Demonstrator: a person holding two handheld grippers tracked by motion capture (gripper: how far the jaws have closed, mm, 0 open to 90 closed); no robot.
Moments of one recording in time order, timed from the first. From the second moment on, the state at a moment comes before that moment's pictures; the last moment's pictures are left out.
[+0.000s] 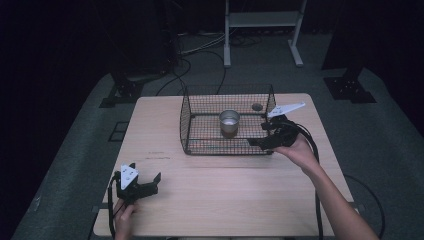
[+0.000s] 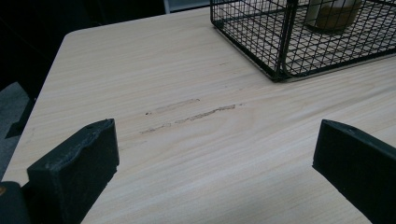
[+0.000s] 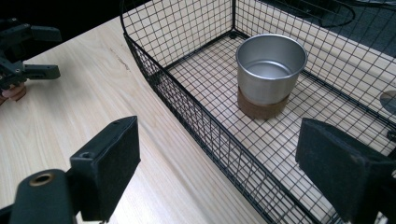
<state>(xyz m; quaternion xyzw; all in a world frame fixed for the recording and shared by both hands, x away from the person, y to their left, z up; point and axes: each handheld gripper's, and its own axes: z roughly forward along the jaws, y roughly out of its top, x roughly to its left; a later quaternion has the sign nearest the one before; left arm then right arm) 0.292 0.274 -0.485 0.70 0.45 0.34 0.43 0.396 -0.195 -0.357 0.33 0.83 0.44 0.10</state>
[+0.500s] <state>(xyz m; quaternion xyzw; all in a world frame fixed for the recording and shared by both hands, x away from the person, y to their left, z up) 0.292 0.274 -0.485 0.70 0.45 0.34 0.43 0.377 -0.205 -0.367 0.33 0.83 0.44 0.10</state>
